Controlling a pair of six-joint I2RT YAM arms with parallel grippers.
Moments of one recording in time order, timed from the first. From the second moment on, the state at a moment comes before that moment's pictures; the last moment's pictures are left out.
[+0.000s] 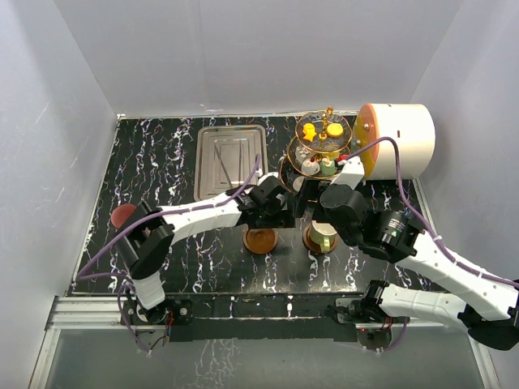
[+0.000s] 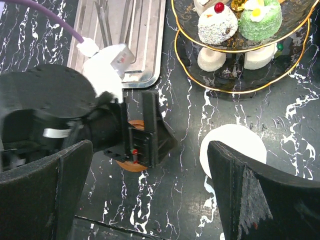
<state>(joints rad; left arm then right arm) -0.95 1.79 1.22 -0.41 -0.07 -0.84 0.98 0.92 1.08 -0.74 0.63 0.71</state>
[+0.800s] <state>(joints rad) -0.79 1.33 0.74 -0.37 -0.08 -0.95 0.98 0.93 1.05 -0.65 0.52 0.71</state>
